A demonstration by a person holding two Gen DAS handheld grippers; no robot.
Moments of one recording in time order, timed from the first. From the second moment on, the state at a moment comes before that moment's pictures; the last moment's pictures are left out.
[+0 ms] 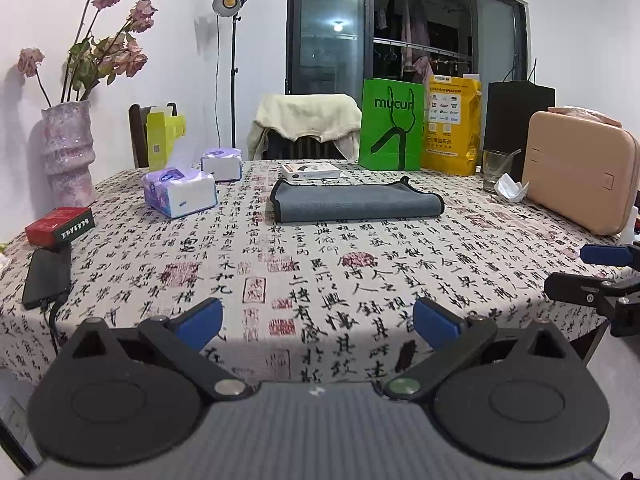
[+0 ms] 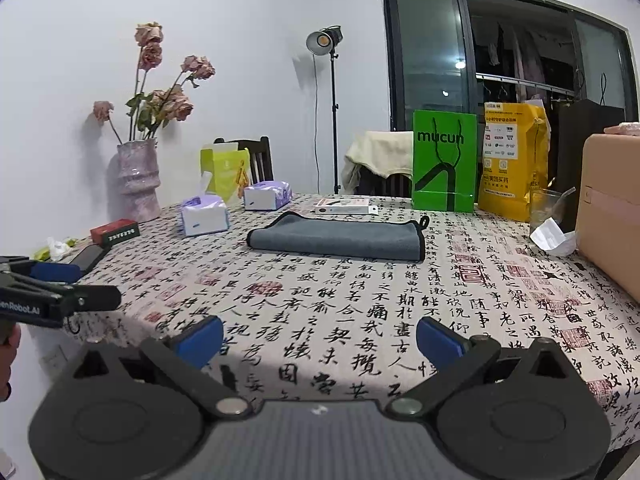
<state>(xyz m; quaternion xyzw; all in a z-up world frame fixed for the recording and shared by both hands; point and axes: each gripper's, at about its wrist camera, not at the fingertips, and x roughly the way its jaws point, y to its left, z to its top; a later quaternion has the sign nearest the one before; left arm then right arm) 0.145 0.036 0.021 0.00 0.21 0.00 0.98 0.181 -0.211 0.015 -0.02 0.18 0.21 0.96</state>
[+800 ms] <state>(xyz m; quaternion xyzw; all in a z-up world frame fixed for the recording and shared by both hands) 0.096 0.015 0.017 0.01 0.20 -0.03 0.98 0.114 -0.225 0.006 -0.01 0.16 0.21 0.96</state>
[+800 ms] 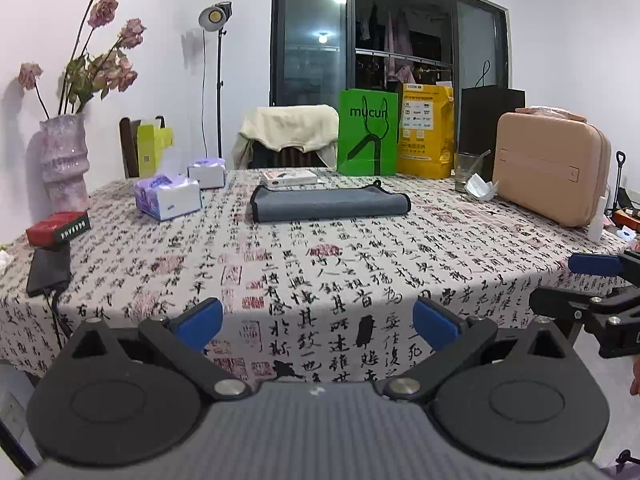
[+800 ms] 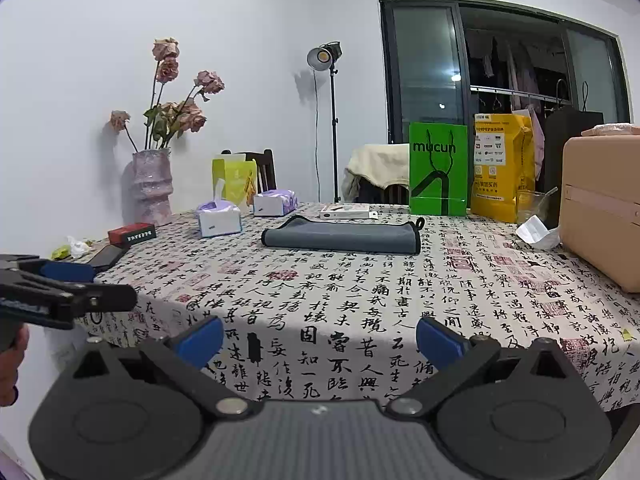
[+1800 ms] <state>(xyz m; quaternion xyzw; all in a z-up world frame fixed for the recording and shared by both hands) 0.029 0.017 -0.006 0.01 0.18 -0.02 0.98 0.049 -0.214 -0.013 -0.02 0.15 0.24 0.96</state>
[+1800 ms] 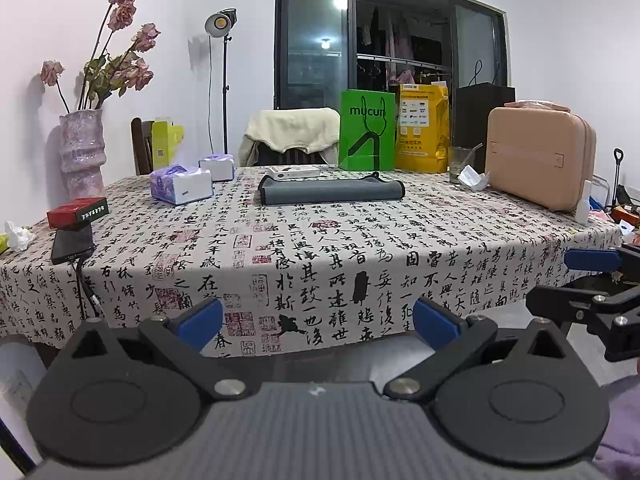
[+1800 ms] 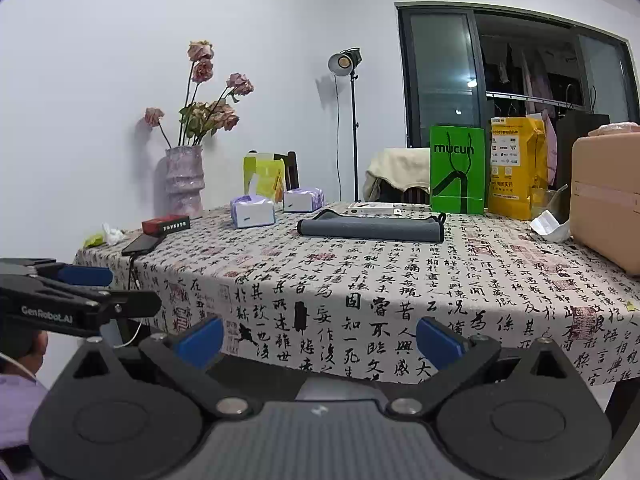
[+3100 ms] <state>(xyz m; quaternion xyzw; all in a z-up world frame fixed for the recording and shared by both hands) 0.005 0.018 -0.015 0.03 0.20 -0.03 0.98 0.024 -0.225 -0.017 -0.01 0.17 0.22 0.96</state>
